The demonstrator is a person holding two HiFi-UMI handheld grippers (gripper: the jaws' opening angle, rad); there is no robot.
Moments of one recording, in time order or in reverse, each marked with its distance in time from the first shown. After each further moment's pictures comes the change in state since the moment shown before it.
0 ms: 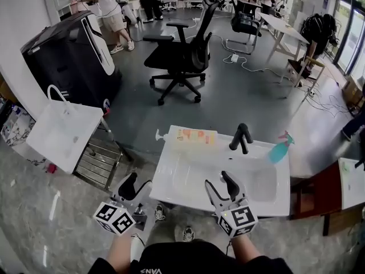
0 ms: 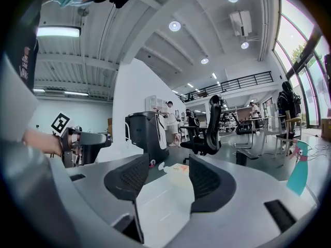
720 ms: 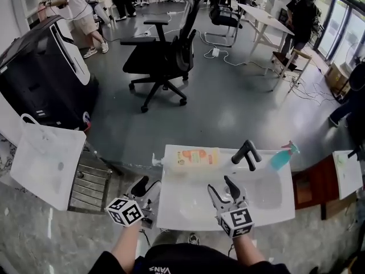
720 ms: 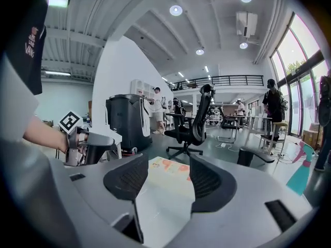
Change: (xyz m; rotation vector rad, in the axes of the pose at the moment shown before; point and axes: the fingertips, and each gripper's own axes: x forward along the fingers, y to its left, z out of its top) left arm 0.142 0.120 -0.052 -0.245 0.196 -0.159; right arm 0.107 -0.041 -0.027 -0.037 0.183 -0.194
